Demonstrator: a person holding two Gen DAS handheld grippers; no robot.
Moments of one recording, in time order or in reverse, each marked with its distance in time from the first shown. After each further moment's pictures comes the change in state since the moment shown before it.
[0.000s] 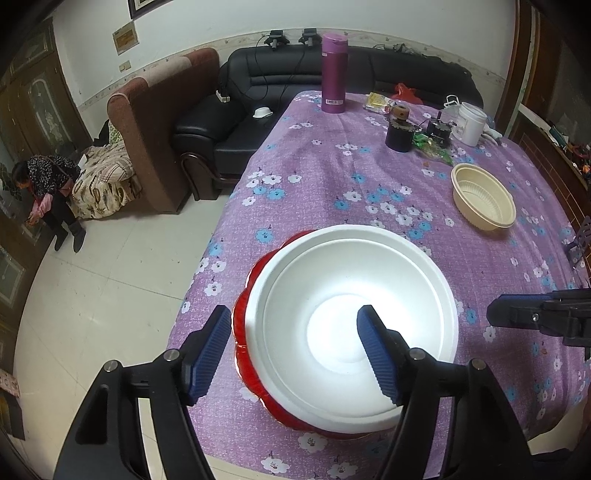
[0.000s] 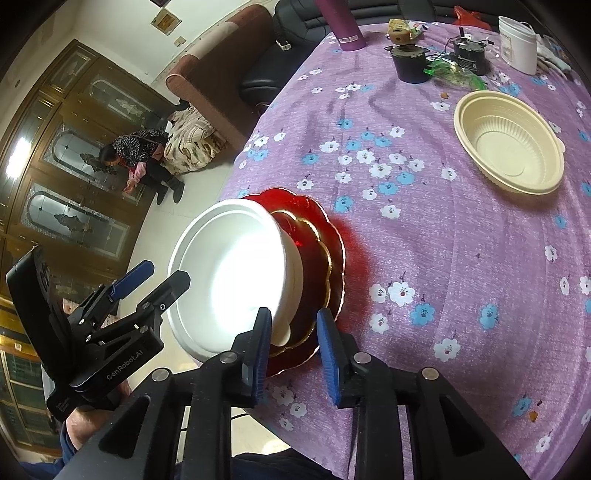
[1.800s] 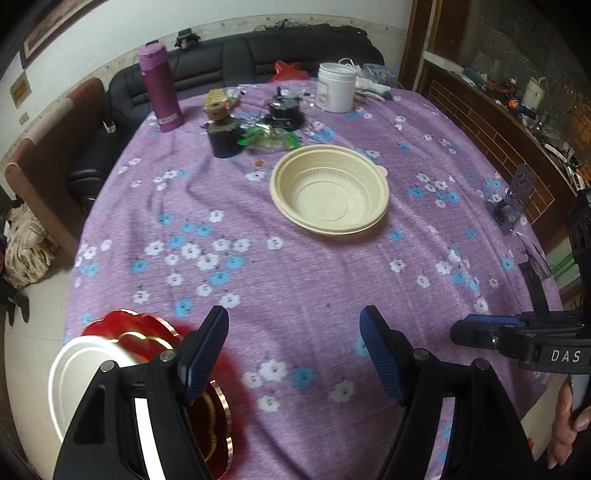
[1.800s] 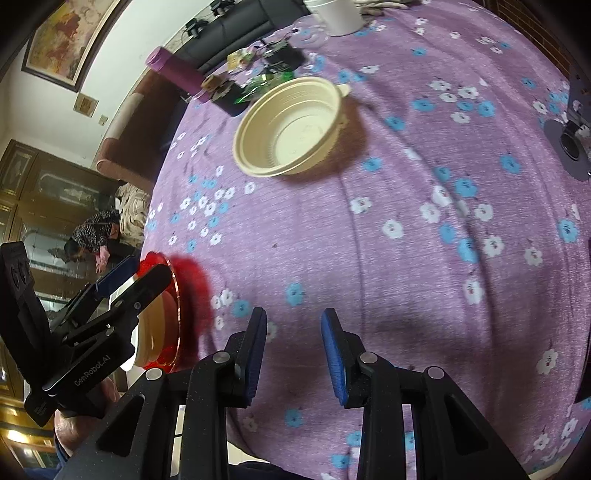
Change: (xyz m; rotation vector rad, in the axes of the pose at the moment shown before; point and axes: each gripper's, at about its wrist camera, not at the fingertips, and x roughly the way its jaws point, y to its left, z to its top) left arm 0.035 -0.205 0.055 0.271 0.068 -0.249; right arm -0.090 -0.174 -0.040 0.352 -0.111 -0.073
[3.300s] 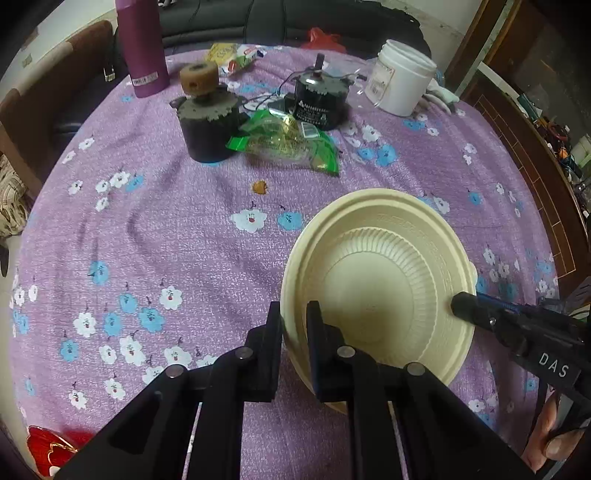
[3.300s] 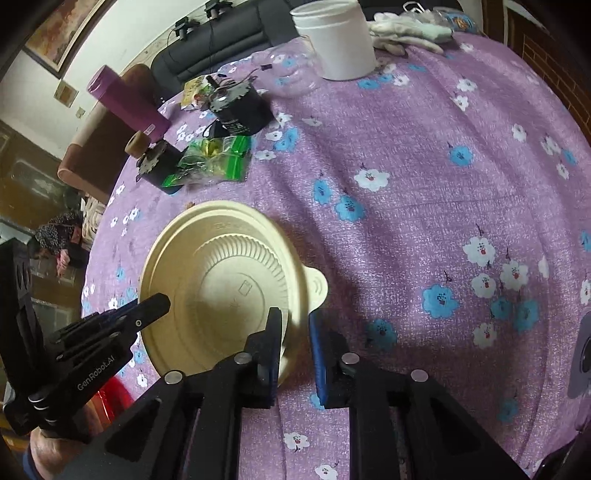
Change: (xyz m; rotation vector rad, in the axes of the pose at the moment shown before) left arm 0.137 0.033 0.114 -0.183 0.117 -0.032; right arm 0.070 -0.015 0.174 -0.120 -0.051 -0.157
